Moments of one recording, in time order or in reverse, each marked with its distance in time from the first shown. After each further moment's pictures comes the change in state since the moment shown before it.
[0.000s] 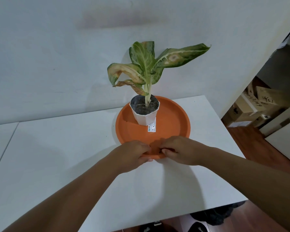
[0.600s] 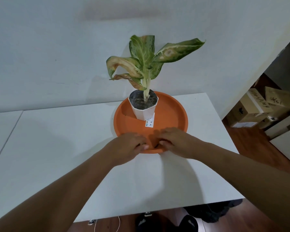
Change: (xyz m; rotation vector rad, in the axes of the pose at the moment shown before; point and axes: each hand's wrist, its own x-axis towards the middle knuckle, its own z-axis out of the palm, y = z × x) left_hand 0.000 0.005 0.003 -0.033 0.102 -0.076; right_hand 0.005 0.009 -0.003 -0.039 0.031 0.042
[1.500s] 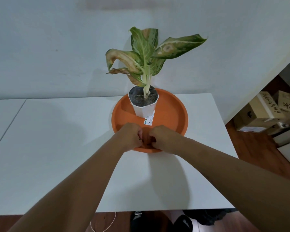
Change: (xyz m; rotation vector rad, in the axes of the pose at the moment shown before) left_hand 0.036 0.024 0.002 -0.278 0.084 -0.478; right_hand 0.033 -0.024 -0.009 0.022 -0.138 0.068
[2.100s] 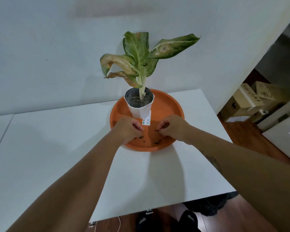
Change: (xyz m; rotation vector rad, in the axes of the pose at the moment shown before) left_hand 0.007 -0.007 -0.026 -0.286 0.019 0.005; right_hand -0.013 0.021 -0.004 0.530 0.324 0.372
